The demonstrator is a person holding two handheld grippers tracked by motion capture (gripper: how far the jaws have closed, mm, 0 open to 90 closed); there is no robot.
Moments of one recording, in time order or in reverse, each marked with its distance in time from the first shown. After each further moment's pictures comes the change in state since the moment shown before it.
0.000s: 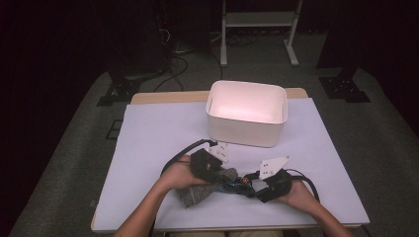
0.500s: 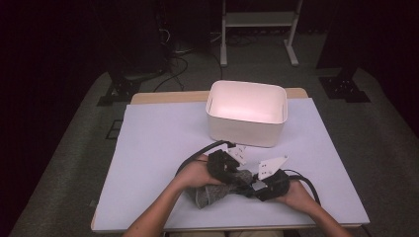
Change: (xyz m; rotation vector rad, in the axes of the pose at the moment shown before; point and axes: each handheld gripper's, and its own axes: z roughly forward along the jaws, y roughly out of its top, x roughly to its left) left arm 0.003 0.021 0.029 0.009 -0.069 0.044; right arm -0.001 -0.003 0.007 -0.001 0.040 0.009
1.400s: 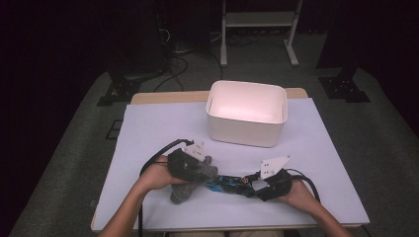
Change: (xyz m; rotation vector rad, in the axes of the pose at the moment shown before) left arm -0.005 -0.072 -0.060 0.014 0.122 -0.119; right arm 0.000 0.001 -0.008 -0.018 -0.023 -0.020
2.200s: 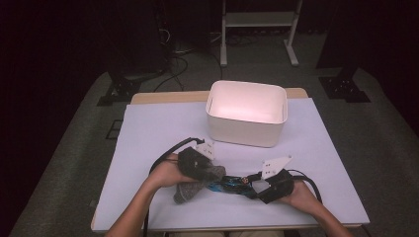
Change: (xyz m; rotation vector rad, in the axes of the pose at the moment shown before) left arm 0.002 0.023 0.014 0.007 -0.032 0.035; right arm -0.001 -0.006 -0.001 0.020 0.001 0.038
